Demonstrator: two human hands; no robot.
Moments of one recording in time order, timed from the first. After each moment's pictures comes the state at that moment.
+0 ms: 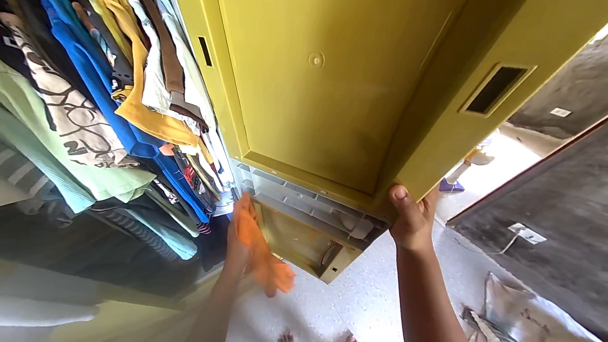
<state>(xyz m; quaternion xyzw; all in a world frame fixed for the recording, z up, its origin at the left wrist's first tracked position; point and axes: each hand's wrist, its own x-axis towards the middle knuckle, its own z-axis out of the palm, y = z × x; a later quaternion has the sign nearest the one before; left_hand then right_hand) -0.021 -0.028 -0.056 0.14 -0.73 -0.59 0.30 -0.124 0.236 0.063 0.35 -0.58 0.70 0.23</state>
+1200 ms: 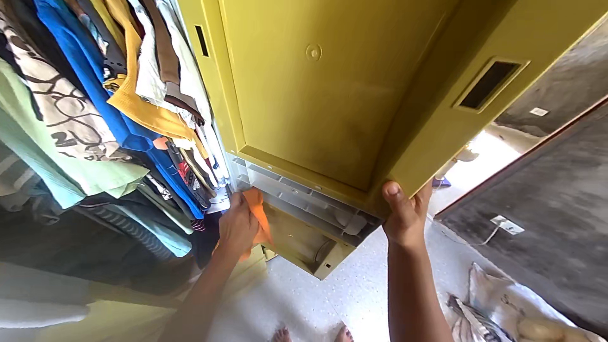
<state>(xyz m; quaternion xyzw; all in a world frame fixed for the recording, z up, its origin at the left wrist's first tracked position) -0.038 -0.037 -0.035 0.07 -0.93 -0.21 0.28 -0.114 0.236 0.063 0.34 -0.59 0.69 0.24</state>
